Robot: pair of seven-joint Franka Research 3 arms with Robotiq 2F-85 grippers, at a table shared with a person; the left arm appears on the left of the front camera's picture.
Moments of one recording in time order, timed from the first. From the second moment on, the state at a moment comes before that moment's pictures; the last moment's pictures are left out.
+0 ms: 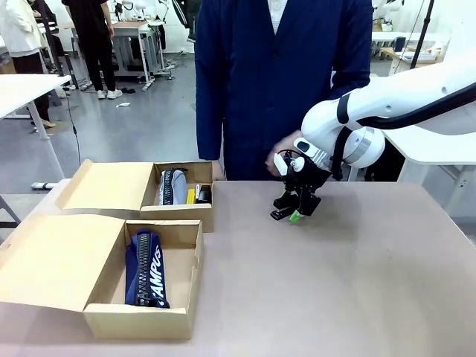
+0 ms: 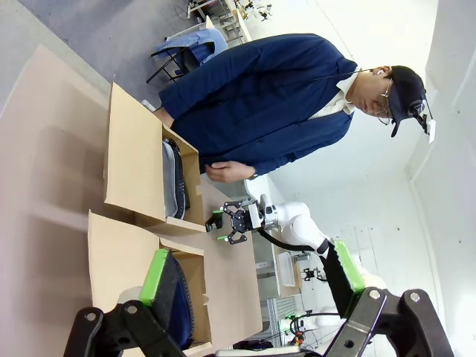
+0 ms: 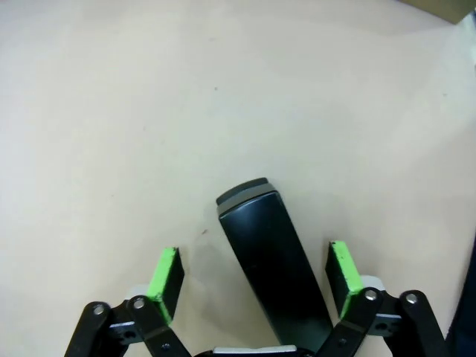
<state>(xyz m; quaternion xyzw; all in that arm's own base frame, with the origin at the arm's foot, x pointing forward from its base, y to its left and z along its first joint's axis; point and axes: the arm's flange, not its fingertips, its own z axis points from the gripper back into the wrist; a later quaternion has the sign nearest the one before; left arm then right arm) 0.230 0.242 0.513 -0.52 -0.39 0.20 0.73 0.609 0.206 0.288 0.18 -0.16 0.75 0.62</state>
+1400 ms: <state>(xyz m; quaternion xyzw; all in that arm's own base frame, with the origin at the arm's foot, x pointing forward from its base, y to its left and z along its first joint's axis) 0.229 0.242 0.513 -0.52 -0.39 0.20 0.73 0.547 0.115 0.365 0.24 -0.17 0.62 0.73</state>
